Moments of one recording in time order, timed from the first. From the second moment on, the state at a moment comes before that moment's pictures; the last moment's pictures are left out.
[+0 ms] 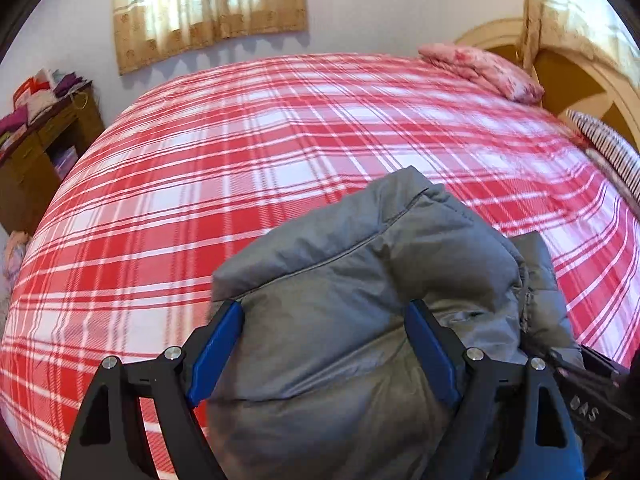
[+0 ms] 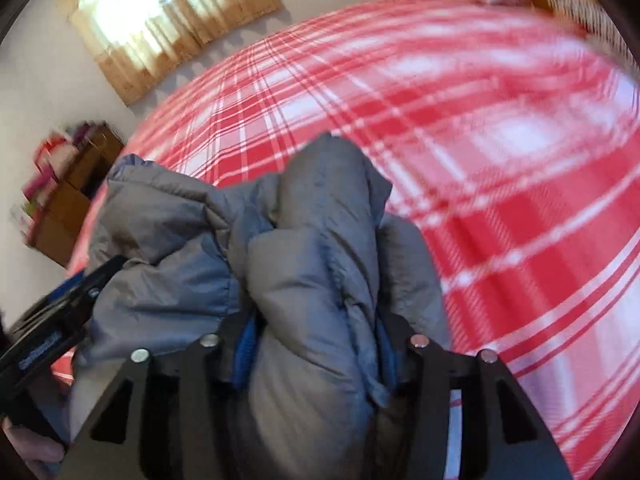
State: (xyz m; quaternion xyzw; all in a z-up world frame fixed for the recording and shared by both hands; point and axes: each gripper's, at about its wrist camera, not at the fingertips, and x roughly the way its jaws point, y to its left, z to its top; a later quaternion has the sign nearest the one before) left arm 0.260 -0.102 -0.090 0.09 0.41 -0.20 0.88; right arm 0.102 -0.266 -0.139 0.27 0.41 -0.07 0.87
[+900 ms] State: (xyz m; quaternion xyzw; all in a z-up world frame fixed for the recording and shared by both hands) left arm 0.214 0.014 -0.116 -0.18 0.50 -0.31 0.79; right arm 0.032 -0.265 -0.142 0.32 0.42 0.04 0.85
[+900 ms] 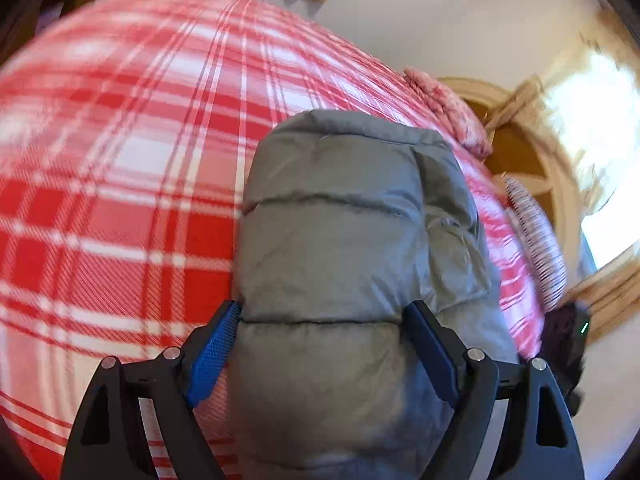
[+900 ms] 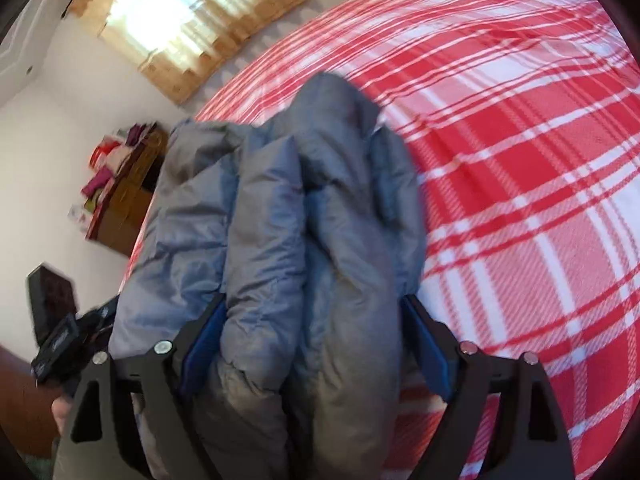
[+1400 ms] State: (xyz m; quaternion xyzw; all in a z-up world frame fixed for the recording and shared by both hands) left arm 0.188 -0.032 -0.117 -0.06 0.47 -0.32 0.82; right arm 0.058 -0.232 -0.149 0.27 0.42 0.09 0.86
